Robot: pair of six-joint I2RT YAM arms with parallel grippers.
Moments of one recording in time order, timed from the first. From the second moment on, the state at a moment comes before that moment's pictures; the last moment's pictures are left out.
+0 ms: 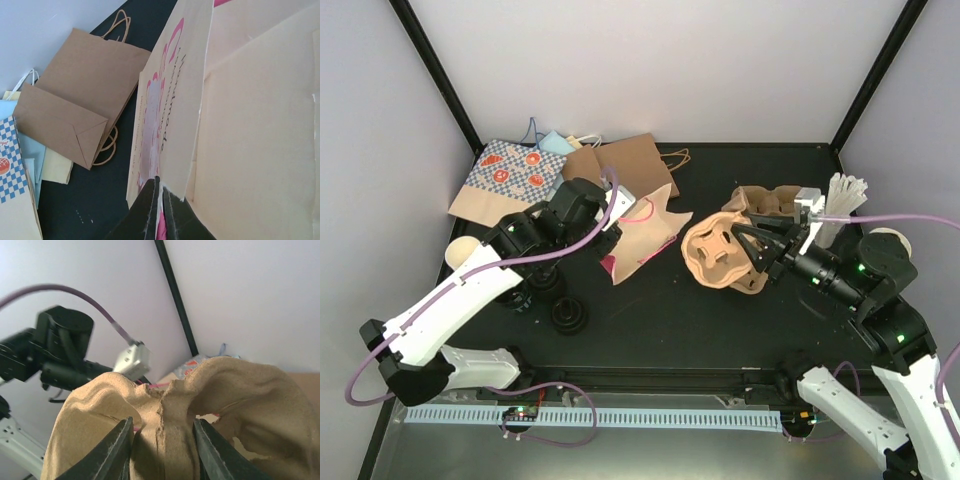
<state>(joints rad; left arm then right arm) -0.82 1.23 1.44 -0.95 -0.21 0.08 0.52 0.63 1.14 -0.53 -0.41 0.34</state>
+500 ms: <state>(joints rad) -0.82 1.20 1.41 -0.92 -0.09 0.07 0.52 0.68 1.06 -0.12 -0.59 0.58</state>
